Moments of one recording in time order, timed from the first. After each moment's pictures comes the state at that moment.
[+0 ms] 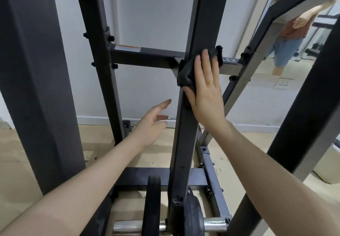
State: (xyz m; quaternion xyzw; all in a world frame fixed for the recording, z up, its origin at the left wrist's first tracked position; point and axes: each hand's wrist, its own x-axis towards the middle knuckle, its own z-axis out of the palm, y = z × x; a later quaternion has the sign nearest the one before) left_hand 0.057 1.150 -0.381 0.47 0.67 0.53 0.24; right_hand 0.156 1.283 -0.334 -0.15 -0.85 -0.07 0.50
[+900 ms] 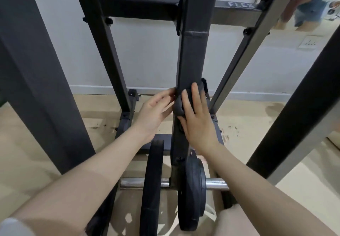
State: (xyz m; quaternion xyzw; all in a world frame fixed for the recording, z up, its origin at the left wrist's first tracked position) left_hand 0.098 1.147 -0.445 0.30 0.53 0.70 0.38; right_hand 0.203 1.242 -0.487 -0.17 -0.90 -0.09 0.39
